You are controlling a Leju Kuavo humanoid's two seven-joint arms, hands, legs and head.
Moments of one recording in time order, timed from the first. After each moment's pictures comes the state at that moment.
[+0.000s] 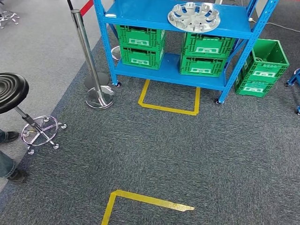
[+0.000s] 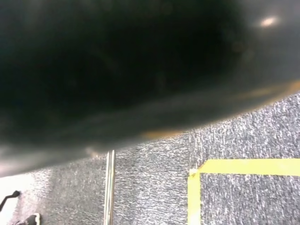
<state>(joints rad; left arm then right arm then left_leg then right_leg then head) 0.09 -0.33 0.94 -0.81 -1.18 -0.07 -0.06 -0.01 0.28 -1.17 -0.54 1.56 0.04 -0.35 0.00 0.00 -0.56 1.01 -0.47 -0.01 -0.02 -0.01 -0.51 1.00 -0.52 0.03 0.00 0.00</state>
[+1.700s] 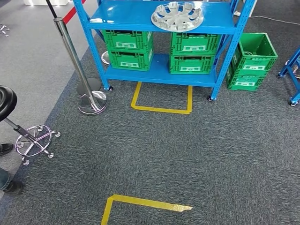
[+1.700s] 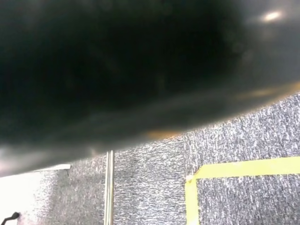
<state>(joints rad) 0.09 -0.33 0.95 -0.81 -1.23 -0.07 -0.06 -0.05 0.23 -1.30 -0.44 1.55 0.09 -0.36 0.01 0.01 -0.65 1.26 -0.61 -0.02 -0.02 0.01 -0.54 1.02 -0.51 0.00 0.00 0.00</state>
